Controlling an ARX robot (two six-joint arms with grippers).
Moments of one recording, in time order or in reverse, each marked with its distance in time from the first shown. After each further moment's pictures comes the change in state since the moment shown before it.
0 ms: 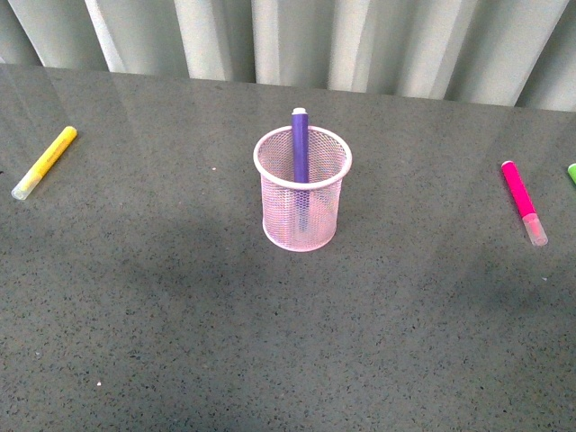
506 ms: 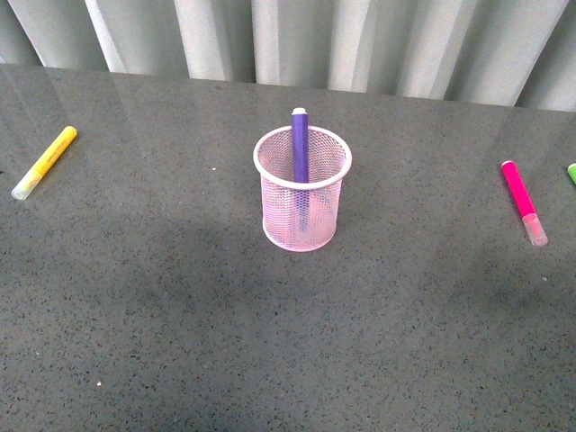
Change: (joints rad) left arm 0.000 -0.361 -0.021 -0.322 0.000 0.000; right arm 0.000 0.000 0.000 0.000 0.000 0.000
